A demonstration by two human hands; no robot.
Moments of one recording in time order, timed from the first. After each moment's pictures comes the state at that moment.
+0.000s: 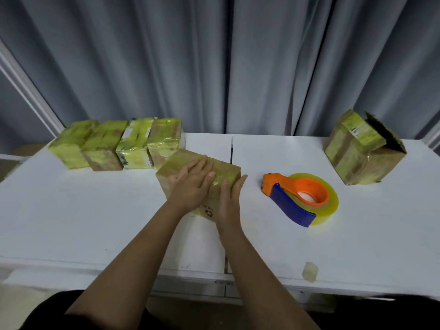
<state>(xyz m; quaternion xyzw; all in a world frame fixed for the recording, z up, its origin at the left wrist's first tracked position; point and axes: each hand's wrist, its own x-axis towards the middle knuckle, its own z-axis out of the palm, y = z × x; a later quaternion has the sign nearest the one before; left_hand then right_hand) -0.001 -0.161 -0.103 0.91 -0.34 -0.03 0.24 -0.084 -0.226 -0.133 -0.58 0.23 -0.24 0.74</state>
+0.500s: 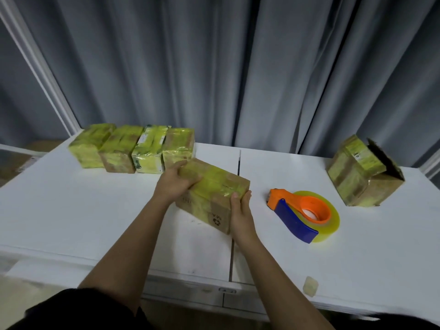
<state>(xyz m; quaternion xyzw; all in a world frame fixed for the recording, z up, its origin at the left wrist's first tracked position) 0.037 -0.121 -0.078 0.87 -0.13 -0.10 0.46 -0.095 -0.241 -0.130 -0.66 0.26 -0.14 0.69</state>
